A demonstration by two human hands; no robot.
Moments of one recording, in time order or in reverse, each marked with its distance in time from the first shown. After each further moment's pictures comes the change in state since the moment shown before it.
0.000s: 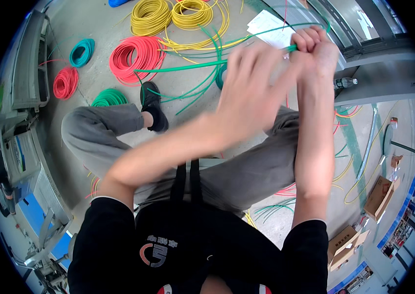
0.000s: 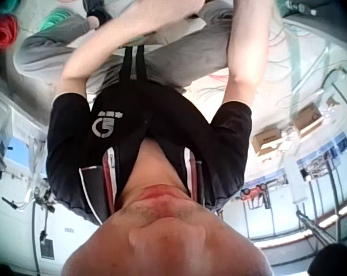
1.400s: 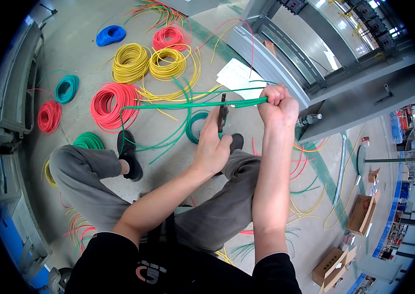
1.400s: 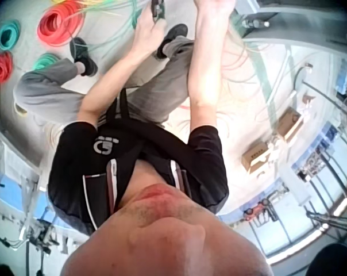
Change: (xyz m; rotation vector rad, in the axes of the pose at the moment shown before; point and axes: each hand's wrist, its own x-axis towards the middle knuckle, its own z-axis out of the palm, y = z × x) left_hand -0.017 -0.001 0.048 -0.639 -0.047 -0.764; right_hand 0.016 -0.036 -0.006 0.530 0.110 0.149
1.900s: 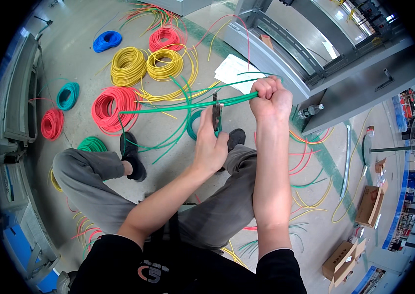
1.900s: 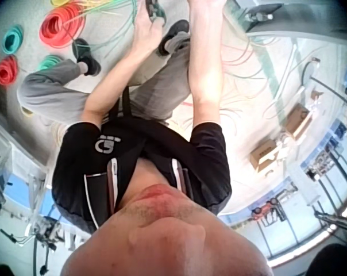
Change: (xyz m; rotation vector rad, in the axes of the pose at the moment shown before) left_hand -0.010 -0.007 0.009 0.095 0.037 0.040; right_hand -0.011 0.003 -0.003 -0.116 0.015 -0.068
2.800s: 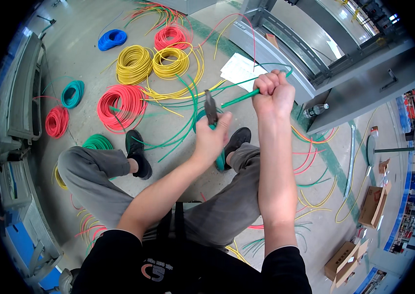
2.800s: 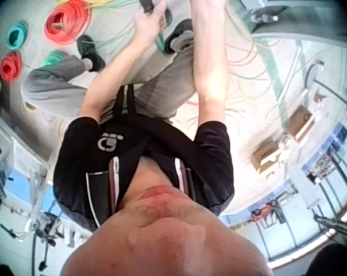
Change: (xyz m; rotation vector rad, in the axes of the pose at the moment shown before) left_hand 0.004 -0.021 -0.011 -0.439 -0.004 -0.458; right_hand -0.001 0.016 0.002 -0.189 -0.080 -0.097
